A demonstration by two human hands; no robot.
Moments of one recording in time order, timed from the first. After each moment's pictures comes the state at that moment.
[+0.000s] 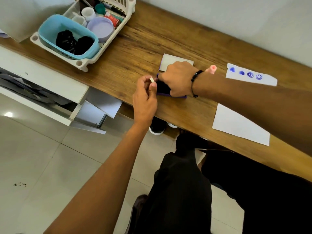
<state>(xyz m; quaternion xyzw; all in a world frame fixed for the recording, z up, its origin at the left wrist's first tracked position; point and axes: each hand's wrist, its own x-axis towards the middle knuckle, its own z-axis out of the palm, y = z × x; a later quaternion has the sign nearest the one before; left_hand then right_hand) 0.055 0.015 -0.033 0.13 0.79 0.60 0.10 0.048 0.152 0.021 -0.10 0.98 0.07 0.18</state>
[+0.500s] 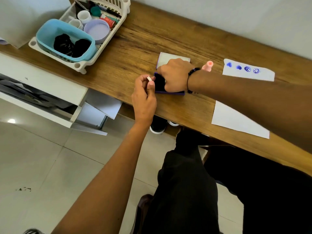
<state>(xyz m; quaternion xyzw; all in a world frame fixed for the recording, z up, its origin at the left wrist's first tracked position) 0.058 0.019 -0.038 0.13 0.79 0.60 0.07 0.051 0.151 0.017 0.02 0.99 -0.06 0.16</state>
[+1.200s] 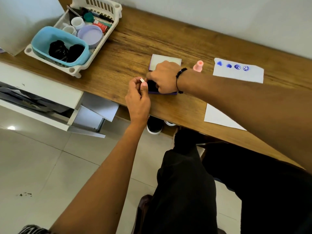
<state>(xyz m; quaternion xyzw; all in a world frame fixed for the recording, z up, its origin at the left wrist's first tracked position) 0.060 0.022 -0.039 0.12 0.81 0.58 0.05 0.053 0.152 0.017 -0.05 0.99 -0.01 0.16</state>
